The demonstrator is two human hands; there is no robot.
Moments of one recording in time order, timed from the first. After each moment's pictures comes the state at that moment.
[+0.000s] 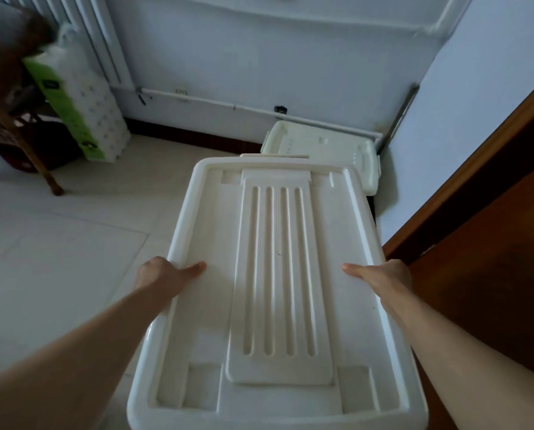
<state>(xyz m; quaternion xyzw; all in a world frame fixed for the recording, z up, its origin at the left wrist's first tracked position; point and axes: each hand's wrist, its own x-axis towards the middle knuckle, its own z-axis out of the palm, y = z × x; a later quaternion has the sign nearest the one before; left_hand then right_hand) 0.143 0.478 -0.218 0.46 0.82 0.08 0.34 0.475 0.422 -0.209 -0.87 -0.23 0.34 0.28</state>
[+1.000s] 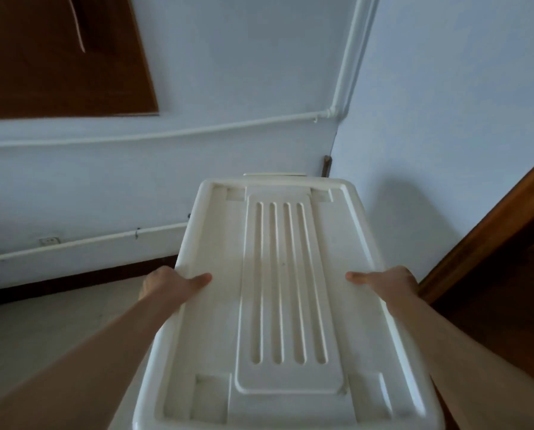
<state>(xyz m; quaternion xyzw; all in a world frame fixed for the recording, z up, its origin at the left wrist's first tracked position) 0.345 1.017 -0.103 0.67 0.67 0.03 0.30 0.620 0.816 -0.097 -0.90 -0.05 0.26 0.35</state>
